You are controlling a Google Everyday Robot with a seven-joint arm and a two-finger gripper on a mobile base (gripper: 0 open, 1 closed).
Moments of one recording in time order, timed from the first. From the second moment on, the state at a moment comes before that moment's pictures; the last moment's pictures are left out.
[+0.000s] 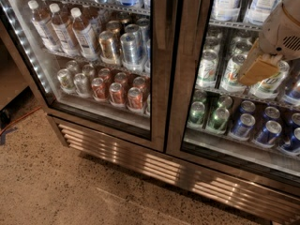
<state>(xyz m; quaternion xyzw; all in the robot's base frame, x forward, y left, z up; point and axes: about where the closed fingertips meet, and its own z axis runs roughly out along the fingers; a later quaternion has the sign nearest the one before) 0.496 -0.225 0.946 -0.57 0.80 0.02 0.16</state>
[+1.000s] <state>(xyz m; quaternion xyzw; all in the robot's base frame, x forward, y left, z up) 0.496 -0.225 0.946 -0.57 0.80 0.02 0.16</state>
